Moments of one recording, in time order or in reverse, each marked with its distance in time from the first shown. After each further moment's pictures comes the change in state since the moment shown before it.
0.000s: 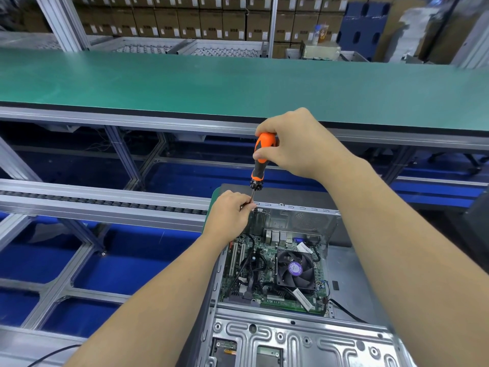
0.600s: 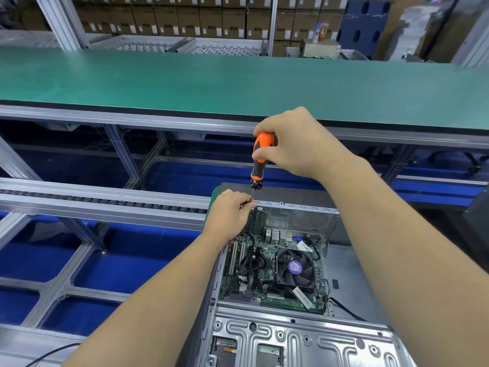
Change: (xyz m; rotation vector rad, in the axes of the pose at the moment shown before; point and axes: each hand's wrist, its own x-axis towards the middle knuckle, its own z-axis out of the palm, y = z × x) left_hand 0.000 -0.002 0.002 -0.019 -0.014 -0.017; right_hand -0.001 -0.002 0.000 -0.001 -0.016 -0.010
